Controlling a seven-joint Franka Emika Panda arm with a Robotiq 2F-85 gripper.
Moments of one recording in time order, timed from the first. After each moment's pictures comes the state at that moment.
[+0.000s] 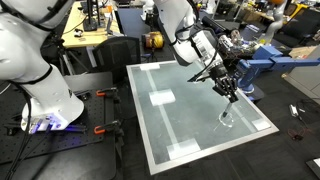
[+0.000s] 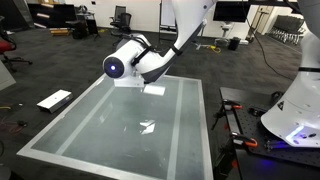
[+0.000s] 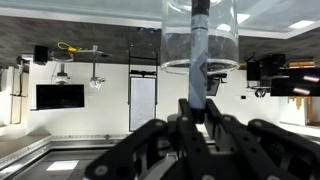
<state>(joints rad) 0.07 0.82 -0.04 -1.55 -1.37 1.99 2.28</state>
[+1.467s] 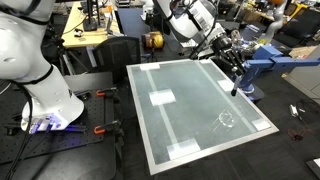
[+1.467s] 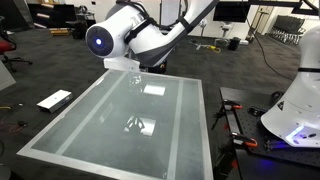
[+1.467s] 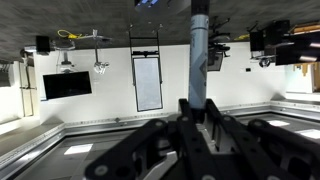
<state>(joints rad) 0.14 0.62 -0.01 -1.62 -1.36 1.82 2.28</state>
